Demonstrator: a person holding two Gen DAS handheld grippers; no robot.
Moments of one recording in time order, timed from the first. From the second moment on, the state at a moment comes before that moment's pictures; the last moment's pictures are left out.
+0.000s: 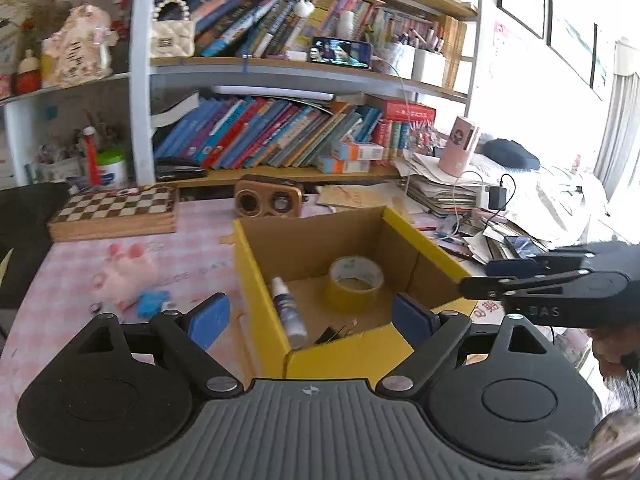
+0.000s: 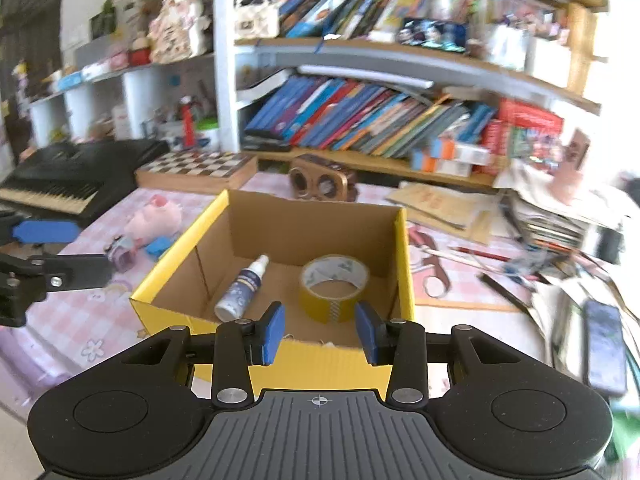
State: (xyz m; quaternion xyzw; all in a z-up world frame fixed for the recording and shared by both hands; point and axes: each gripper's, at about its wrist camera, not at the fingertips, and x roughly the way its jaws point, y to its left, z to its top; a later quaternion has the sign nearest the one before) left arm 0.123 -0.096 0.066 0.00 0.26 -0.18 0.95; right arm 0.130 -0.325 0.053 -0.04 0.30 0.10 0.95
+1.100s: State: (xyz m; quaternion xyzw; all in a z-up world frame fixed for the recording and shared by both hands) left arm 0.034 0.031 0.017 0.01 0.29 -0.09 0.95; right arm 0.024 -0.193 0.005 -0.02 0.31 0.03 0.95
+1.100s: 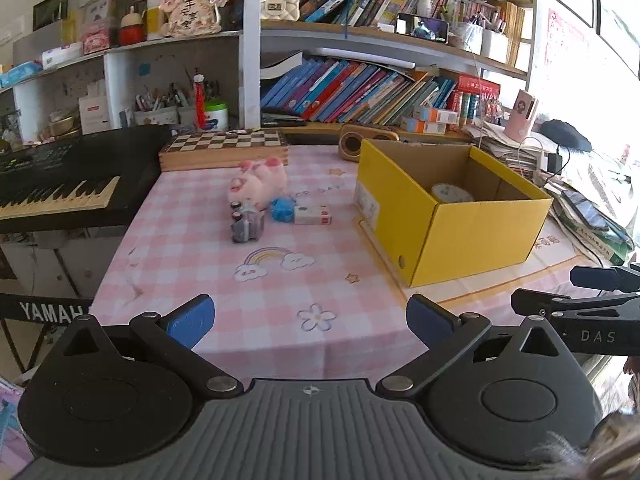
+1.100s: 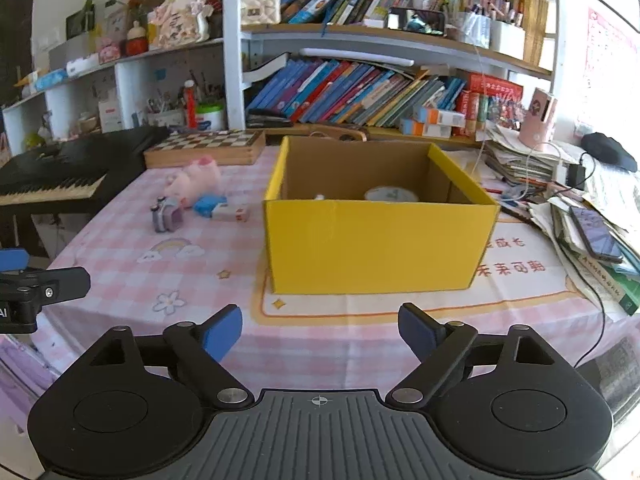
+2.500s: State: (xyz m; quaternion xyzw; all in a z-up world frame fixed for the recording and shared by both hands) left arm 0.129 0.104 -0.002 -0.02 0.30 -0.01 0.95; right arm 0.139 -0.092 0.003 0.00 0.30 0.09 0.95
